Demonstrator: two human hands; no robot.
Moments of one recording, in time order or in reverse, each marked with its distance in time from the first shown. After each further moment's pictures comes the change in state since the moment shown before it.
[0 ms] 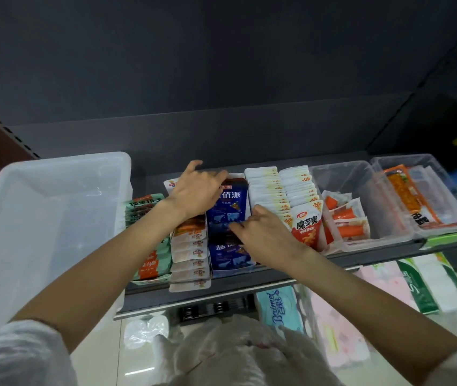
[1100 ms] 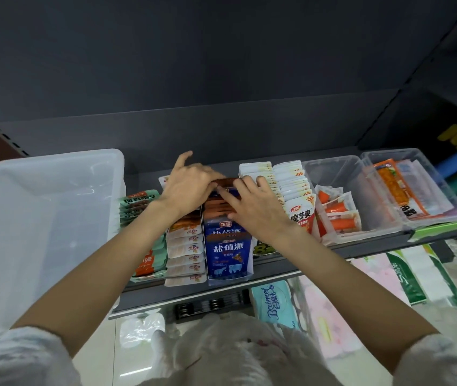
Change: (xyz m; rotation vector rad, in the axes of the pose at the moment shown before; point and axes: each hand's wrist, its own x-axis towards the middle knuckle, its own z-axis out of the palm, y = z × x) left_hand -0.011 0.001 0.001 -0.132 0.227 -0.030; right_hand 0.020 0.016 0.005 -0.084 0.174 0.229
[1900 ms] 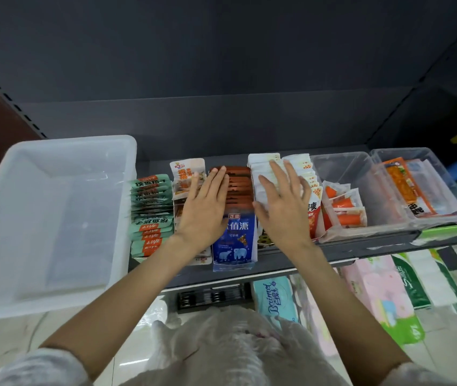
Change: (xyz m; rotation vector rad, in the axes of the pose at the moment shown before) left_hand -0.061 0.058 0.013 0.099 -0.155 -0.170; right_hand -0.041 -0.009 0.005 0.334 0.224 0.437
